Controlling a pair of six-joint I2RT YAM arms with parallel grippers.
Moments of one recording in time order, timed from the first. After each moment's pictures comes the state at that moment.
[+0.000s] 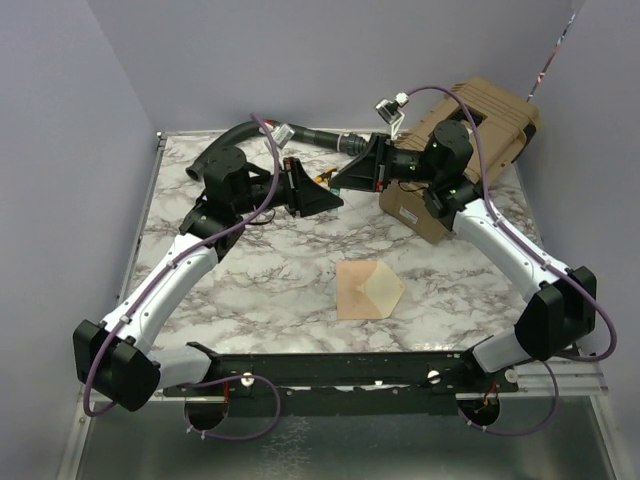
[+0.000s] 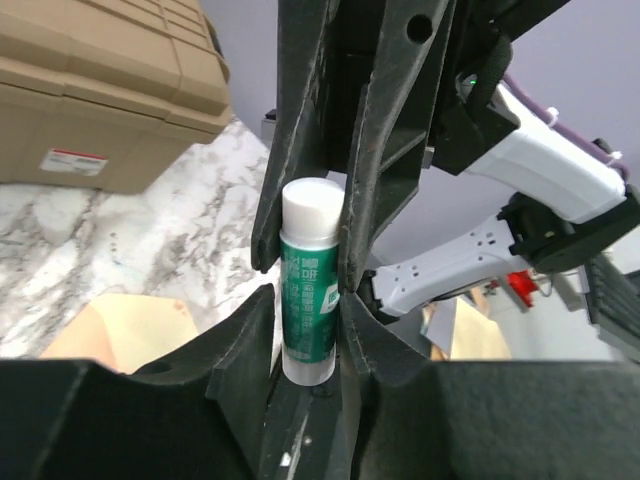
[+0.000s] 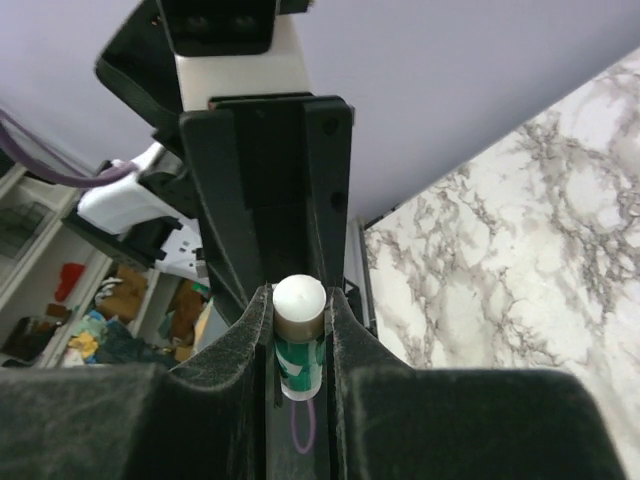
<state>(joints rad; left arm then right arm) -0.47 1.23 1.18 0.01 0.81 -0.70 0.47 1.49 1.32 0.30 -1.02 0.81</state>
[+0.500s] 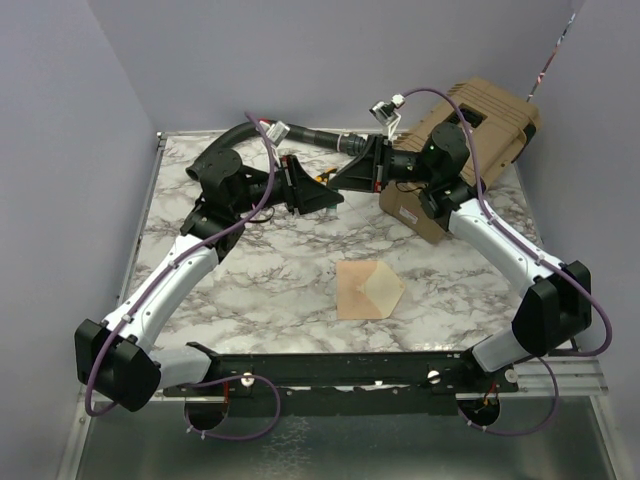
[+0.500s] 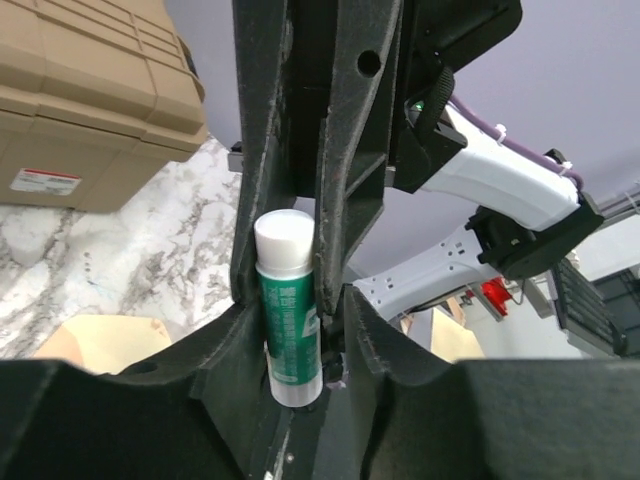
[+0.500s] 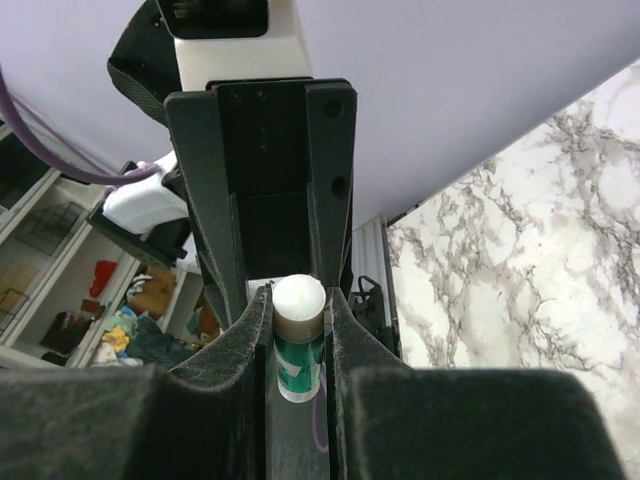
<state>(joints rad) -0.46 1.23 1.12 0.19 0.83 -0.83 0.47 1.52 1.29 0.45 -1.05 0.94</state>
